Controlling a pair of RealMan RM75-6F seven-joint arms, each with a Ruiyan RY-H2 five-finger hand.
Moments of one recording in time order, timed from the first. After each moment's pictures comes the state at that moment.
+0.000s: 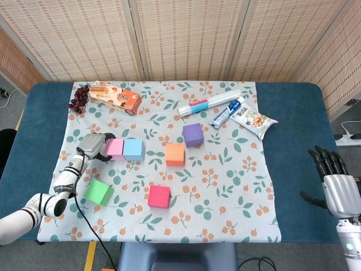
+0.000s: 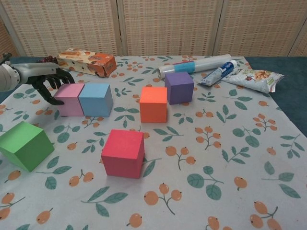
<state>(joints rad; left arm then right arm) -0.83 -1.49 -0.18 -1.02 1.15 0.60 -0.09 0.10 -1.00 0.09 -1.79 -1.48 1.48 -0.07</state>
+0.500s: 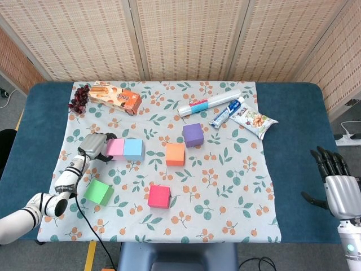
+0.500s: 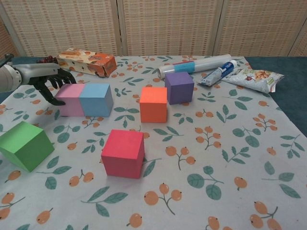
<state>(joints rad) -0.84 -1.49 -0.17 -1.02 1.15 0.59 -0.09 0.09 -1.00 0.09 -1.79 -1.48 1.48 -0.07</state>
